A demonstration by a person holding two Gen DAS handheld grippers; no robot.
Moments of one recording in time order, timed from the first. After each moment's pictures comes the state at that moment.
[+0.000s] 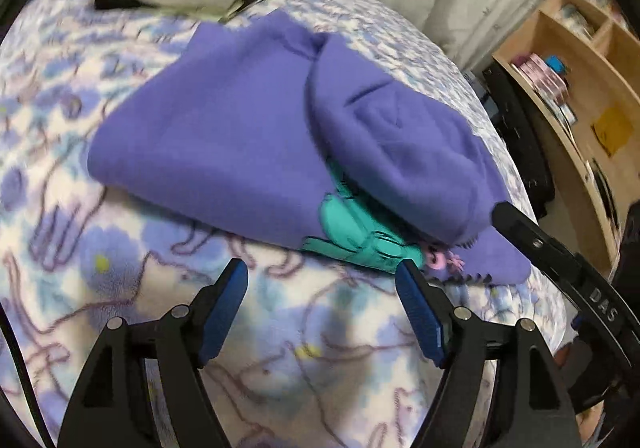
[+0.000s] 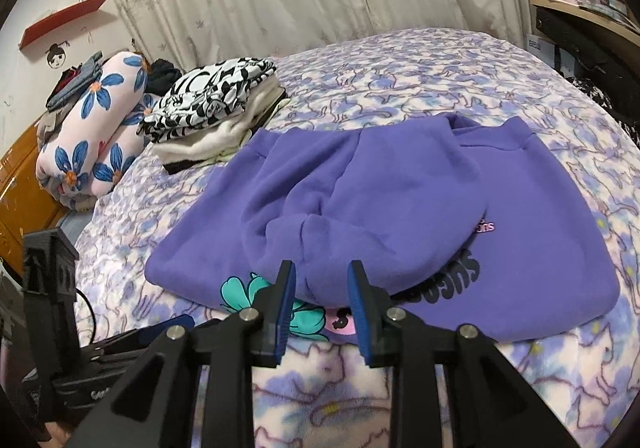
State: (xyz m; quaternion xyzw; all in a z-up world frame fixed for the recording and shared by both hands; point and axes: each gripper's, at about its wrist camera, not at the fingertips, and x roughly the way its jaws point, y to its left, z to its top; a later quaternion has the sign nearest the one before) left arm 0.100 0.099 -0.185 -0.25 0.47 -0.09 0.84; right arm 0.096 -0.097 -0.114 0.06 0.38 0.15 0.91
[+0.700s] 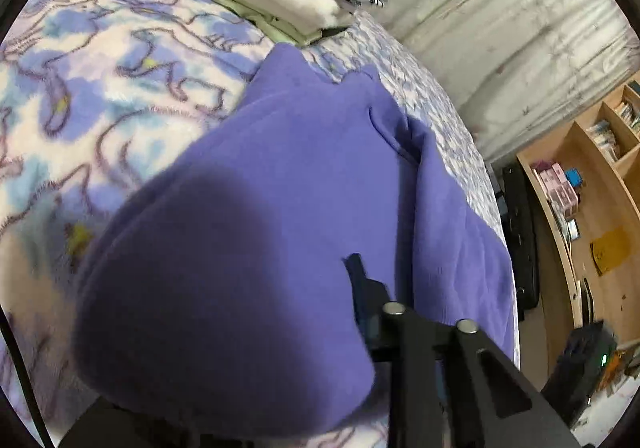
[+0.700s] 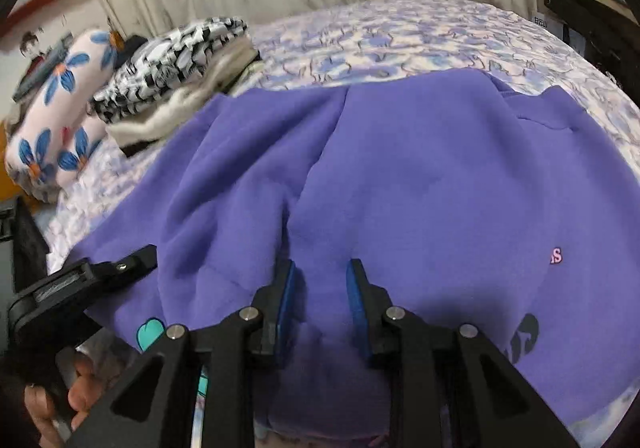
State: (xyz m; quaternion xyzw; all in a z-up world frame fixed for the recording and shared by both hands) left arm 0.172 0.157 -0.224 -0.38 0.39 -0.02 0.84; right arm 0.173 -0.086 -0.176 0.05 0.42 0.14 0.90
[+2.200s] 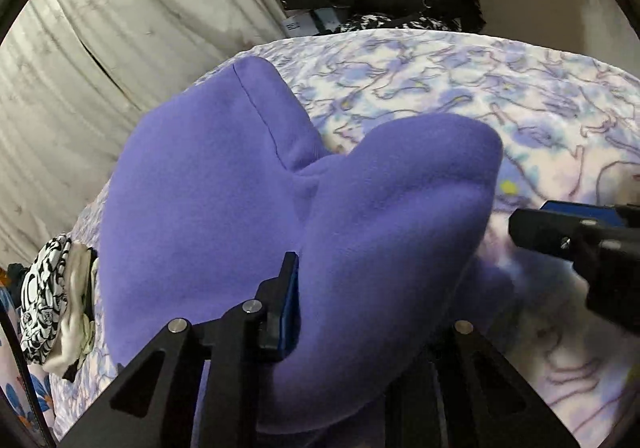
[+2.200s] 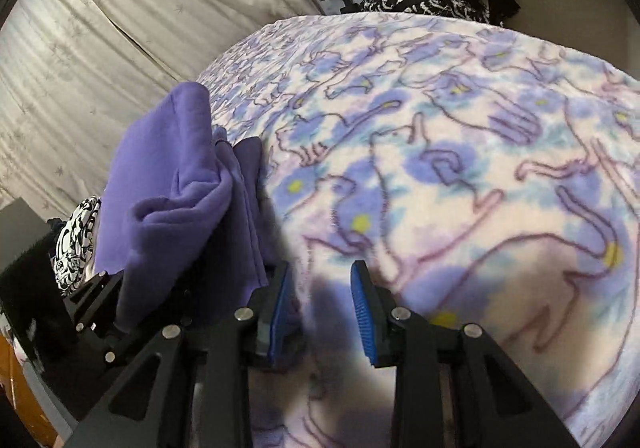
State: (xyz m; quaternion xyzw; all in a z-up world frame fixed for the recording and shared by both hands) left arm 0.167 -0.296 -0.161 0.29 0.34 -0.19 0.87; right arm 0.068 -0.378 -0.162 0.29 0.38 -0.08 0.88
